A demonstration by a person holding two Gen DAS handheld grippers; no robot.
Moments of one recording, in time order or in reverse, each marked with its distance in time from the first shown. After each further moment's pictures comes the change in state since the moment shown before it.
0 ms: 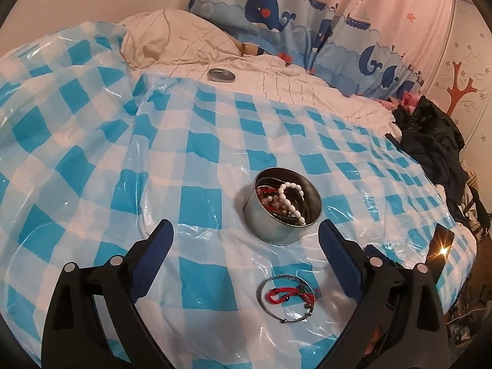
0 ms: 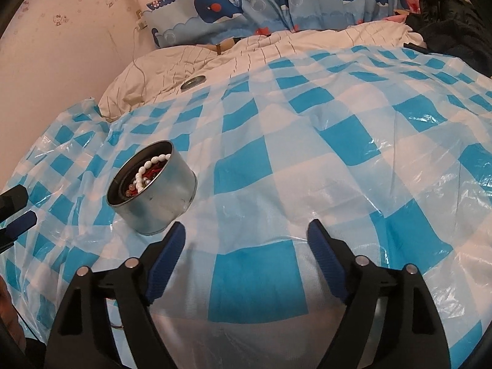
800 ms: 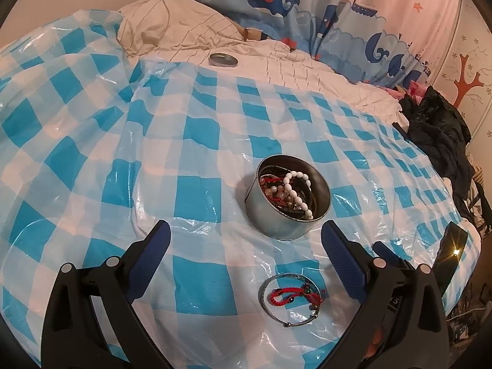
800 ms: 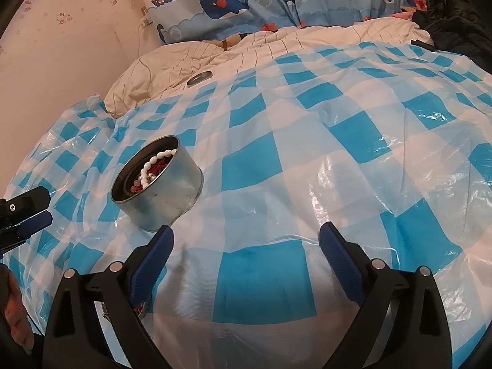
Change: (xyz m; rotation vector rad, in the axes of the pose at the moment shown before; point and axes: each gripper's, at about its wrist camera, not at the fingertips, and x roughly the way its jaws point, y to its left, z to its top) left arm 0.027 -0.006 0.001 -0.004 0.067 0.018; right arm 0.005 0.003 0.001 -0.003 0.018 0.029
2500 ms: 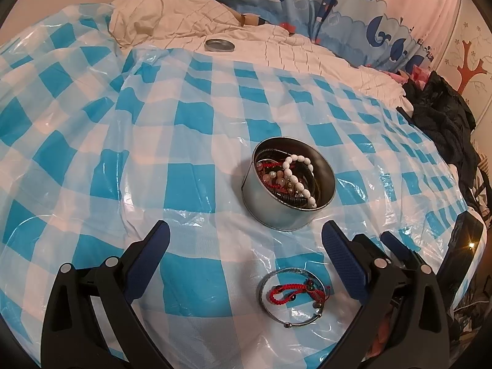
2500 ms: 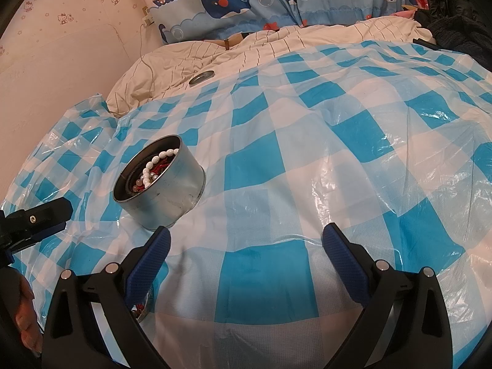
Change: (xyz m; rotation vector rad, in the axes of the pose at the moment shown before) left arm 0.027 -0.016 -0.004 0.026 0.059 0.013; right arm 0.001 0.000 0.000 0.004 0.001 0.002
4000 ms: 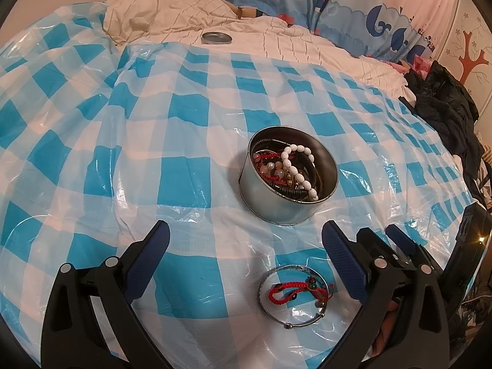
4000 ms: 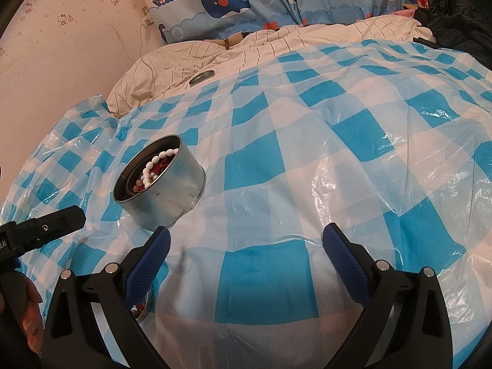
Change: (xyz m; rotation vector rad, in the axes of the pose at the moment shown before) left arm 0.015 -0.014 0.001 0.019 0.024 0.013; right arm 0.001 0.000 0.000 0.003 0.001 0.003
